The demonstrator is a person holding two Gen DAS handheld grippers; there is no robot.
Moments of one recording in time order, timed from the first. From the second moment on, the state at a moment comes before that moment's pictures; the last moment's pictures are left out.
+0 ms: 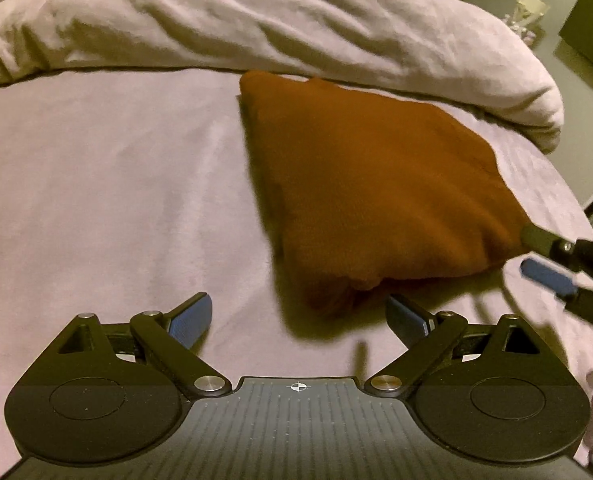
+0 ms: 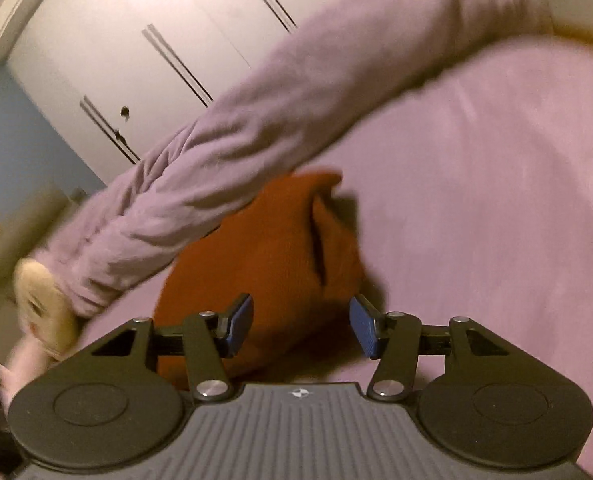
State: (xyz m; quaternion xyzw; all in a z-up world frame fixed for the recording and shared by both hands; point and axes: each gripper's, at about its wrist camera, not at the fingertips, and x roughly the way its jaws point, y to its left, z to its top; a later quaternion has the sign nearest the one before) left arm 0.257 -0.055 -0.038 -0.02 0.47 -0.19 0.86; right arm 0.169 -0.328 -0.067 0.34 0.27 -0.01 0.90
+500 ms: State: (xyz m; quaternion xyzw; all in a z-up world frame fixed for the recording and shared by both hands) left arm 0.278 -0.072 -0.050 0.00 0.46 -0.10 0.88; right arm 0.201 -0.323 -0.085 0.38 0.26 -0.01 0.89
